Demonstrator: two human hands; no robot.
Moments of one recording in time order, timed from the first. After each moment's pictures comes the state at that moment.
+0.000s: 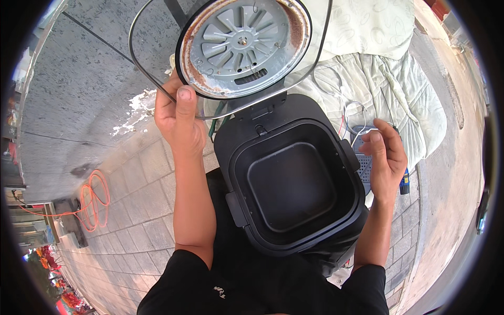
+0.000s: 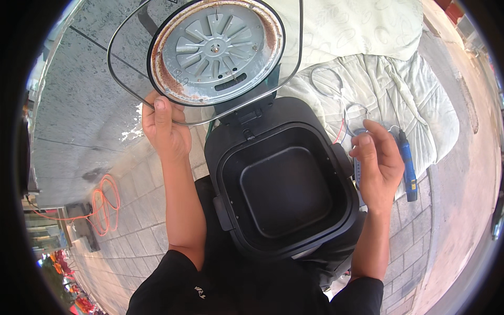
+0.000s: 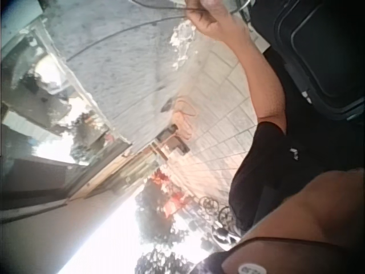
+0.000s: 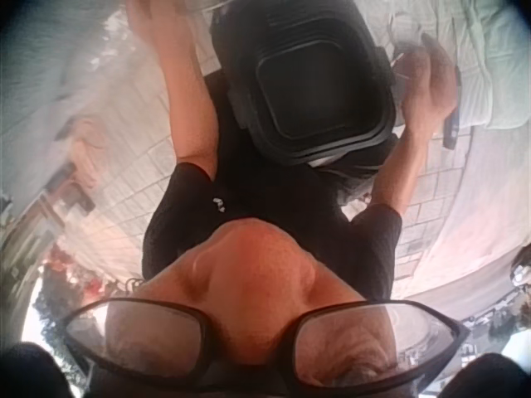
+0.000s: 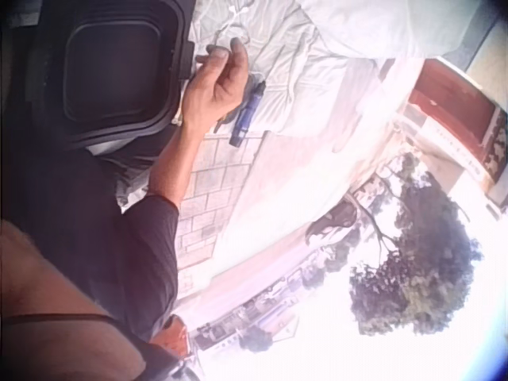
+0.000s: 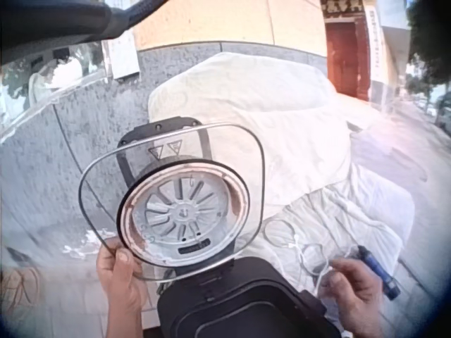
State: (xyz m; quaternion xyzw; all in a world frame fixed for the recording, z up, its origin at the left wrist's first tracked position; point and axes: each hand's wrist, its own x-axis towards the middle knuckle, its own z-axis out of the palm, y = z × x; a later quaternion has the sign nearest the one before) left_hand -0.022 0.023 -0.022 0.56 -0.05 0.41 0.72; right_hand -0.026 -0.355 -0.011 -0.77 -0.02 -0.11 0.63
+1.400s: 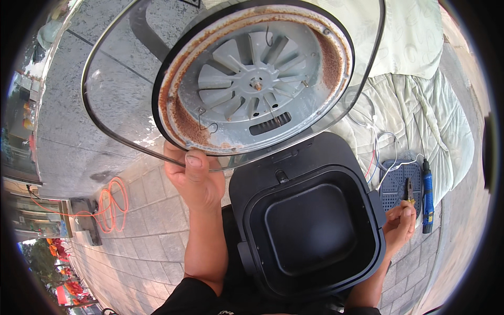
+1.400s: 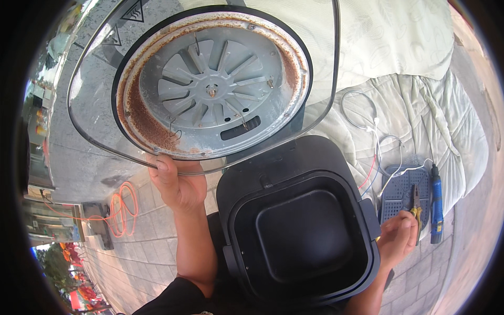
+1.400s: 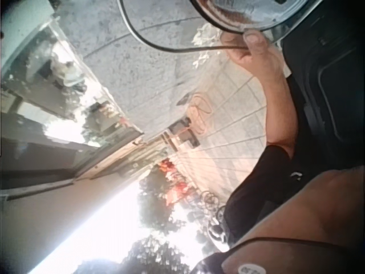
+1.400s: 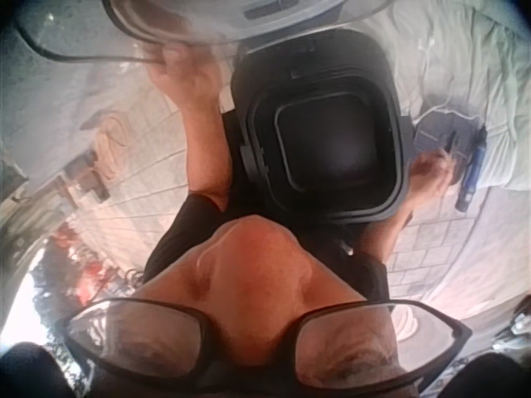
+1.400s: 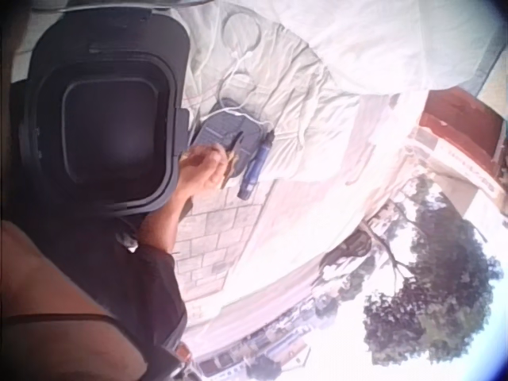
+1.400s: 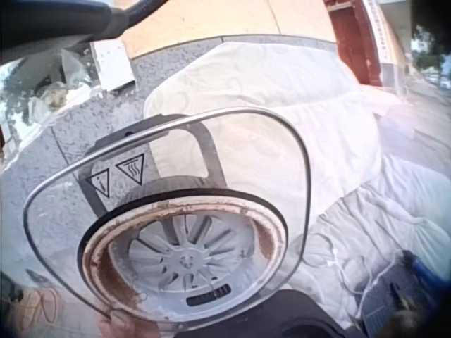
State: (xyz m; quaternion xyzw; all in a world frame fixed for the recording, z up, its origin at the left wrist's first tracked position) left_hand -0.032 0.037 -0.045 0.56 -0.17 0.32 0.75; right_hand -0.051 -0.390 -0.123 -0.59 0.17 -0.21 0.76
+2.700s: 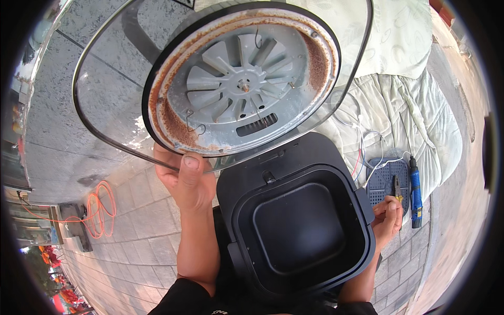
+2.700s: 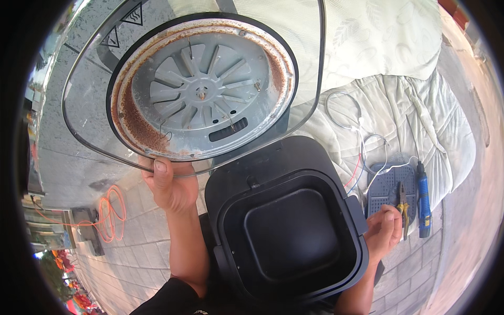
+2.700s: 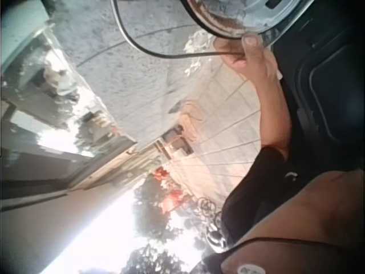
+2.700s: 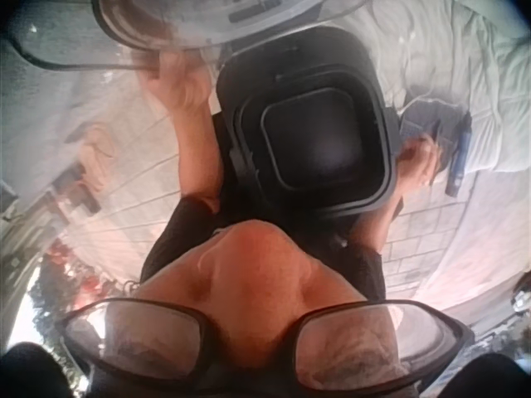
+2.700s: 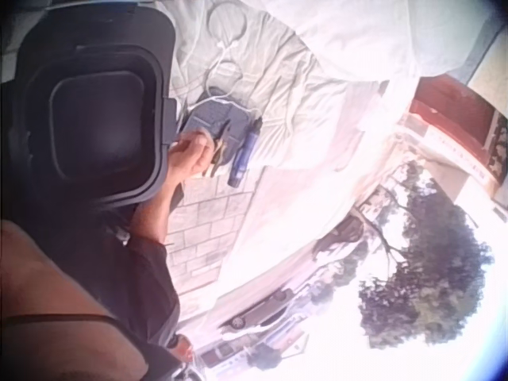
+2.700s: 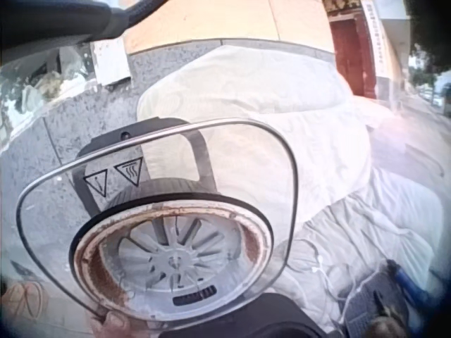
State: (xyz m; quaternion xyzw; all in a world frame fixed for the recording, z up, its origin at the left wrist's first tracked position) left_hand -0.035 0.023 -0.045 0.53 -0.06 0.35 0.77; right_hand -0.049 -0.382 -0.126 -0.60 0.16 -0.22 0.75
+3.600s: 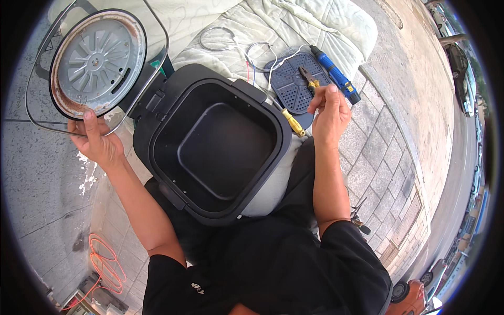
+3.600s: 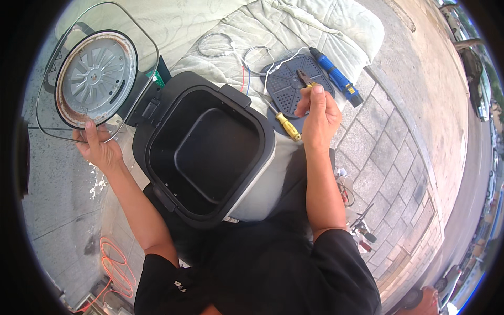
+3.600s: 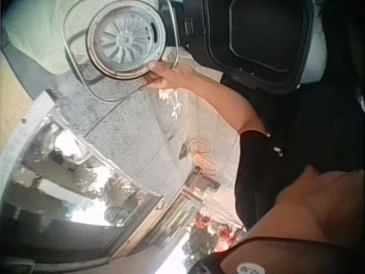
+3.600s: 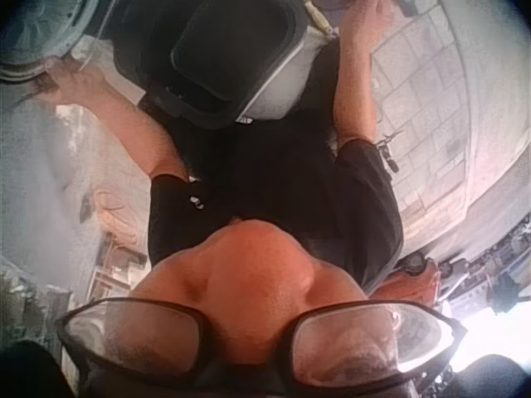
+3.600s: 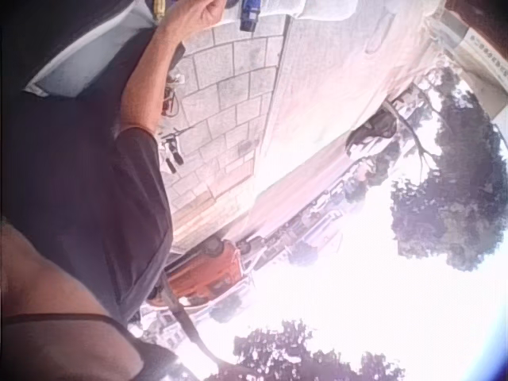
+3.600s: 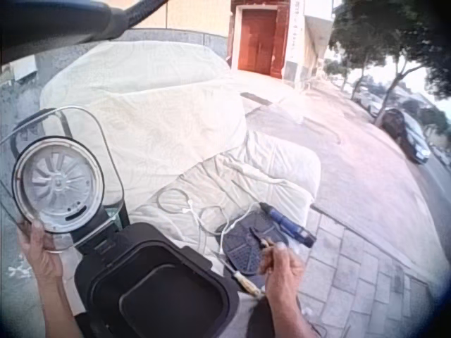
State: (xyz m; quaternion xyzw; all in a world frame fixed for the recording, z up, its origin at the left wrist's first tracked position) left_hand -0.008 0.036 -0.037 0.55 -0.06 0.38 0.74; right_hand -0.087 -0.430 -0.089 -0.61 0.14 -0.31 0.72
